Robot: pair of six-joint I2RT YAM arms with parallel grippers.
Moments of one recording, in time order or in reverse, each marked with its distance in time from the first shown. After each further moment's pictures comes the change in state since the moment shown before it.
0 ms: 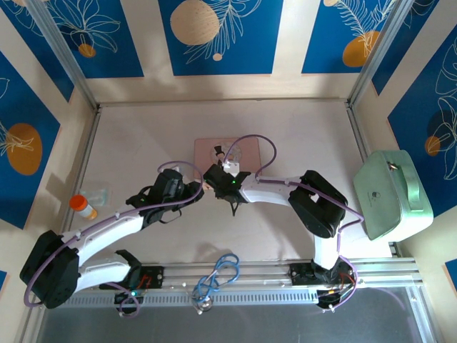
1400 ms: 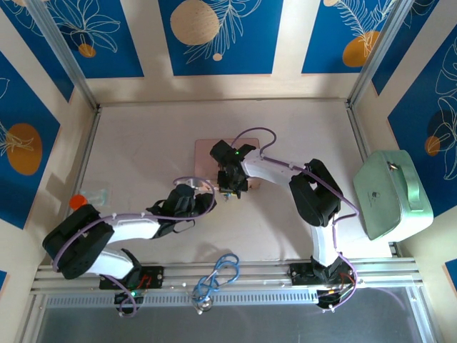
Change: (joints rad) left arm -0.130 0.256 -0.182 0.570 0.039 -0.141; right arm -0.161 0.092 0.278 -0.425 -0.504 -0.063
